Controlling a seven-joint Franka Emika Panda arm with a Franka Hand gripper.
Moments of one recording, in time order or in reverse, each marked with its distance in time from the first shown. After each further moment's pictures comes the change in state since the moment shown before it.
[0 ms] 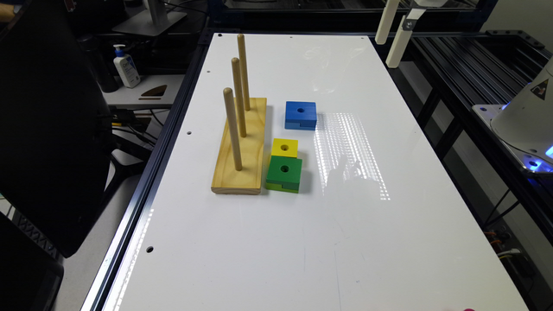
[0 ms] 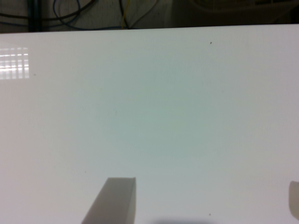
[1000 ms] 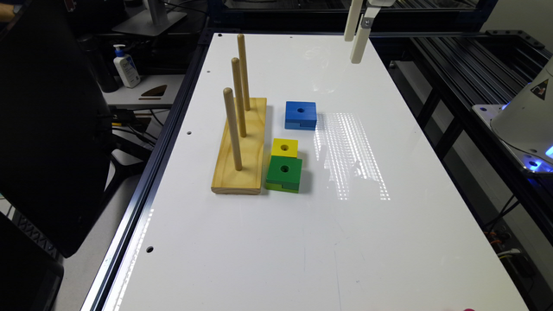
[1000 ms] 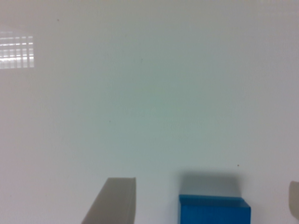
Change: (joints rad) arm -0.047 0.218 0.001 0.169 0.000 0.055 -0.049
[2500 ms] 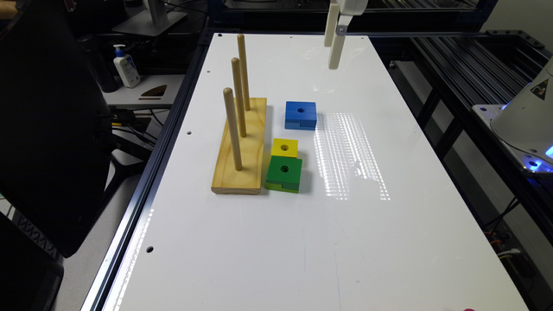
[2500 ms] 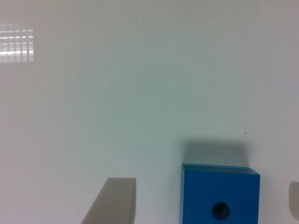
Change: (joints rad) arm 0.001 0.180 0.010 0.105 0.000 0.063 0.000
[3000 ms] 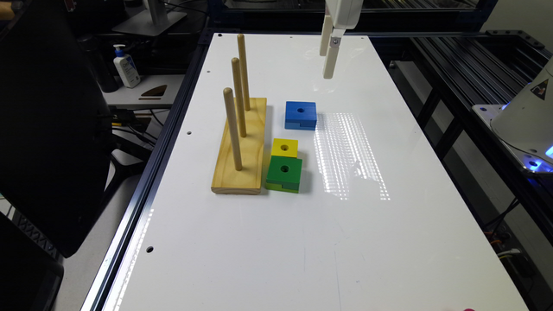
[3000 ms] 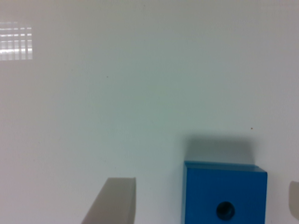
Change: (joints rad) arm 0.000 0.024 0.002 0.007 0.000 0.016 0.000
